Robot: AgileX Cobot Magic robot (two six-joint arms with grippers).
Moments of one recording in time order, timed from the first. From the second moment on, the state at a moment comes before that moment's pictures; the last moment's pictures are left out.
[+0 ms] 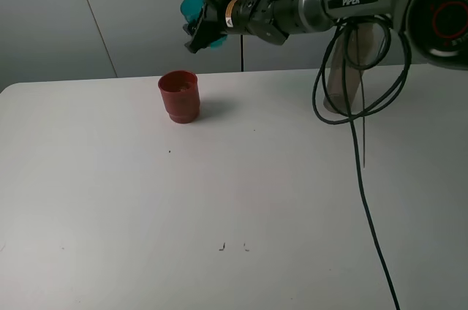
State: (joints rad) left arm 0.03 0.00 -0.51 0.09 1.09 -0.05; right arm 0.53 2.35 -1.81 -0.69 -0.13 0.26
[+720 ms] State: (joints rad) left arm 0.03 0.00 -0.51 0.09 1.09 -0.05; right arm 0.48 1.86 -1.12 -0.41 -0.18 0.33
